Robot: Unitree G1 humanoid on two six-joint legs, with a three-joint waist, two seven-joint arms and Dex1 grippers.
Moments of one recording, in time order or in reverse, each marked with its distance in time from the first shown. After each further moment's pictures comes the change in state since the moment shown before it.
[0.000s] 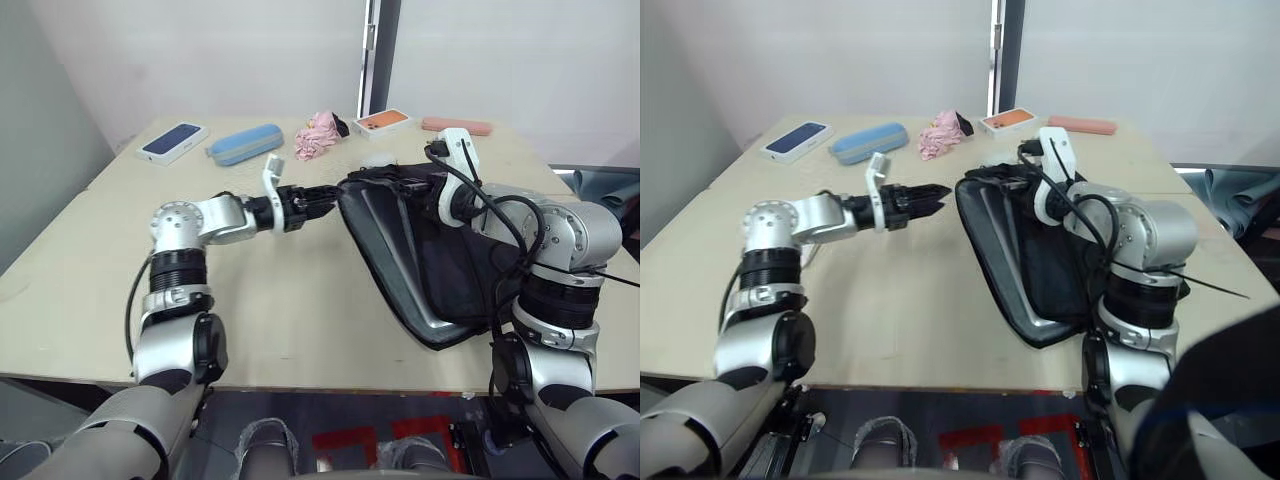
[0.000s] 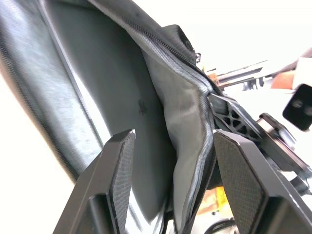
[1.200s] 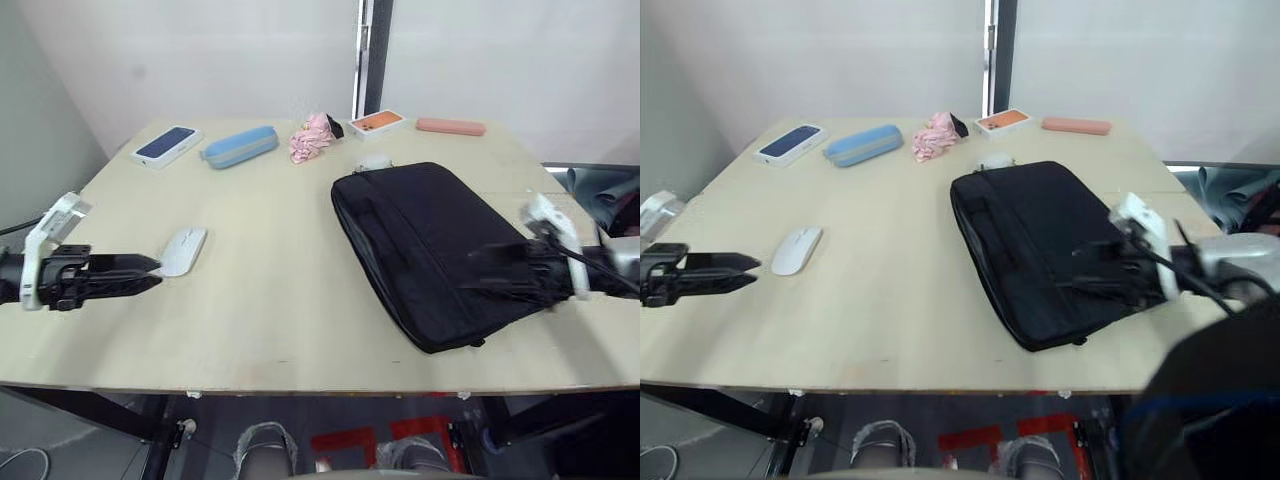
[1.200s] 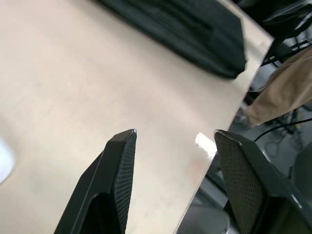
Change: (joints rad) left arm 0.798 0.974 -0.073 -0.222 0.490 -0.707 -1.447; right arm 0.631 -0.828 0.009 0.065 0.151 -0.659 1.011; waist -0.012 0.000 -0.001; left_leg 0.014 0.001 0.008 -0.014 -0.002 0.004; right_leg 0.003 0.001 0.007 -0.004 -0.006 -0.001
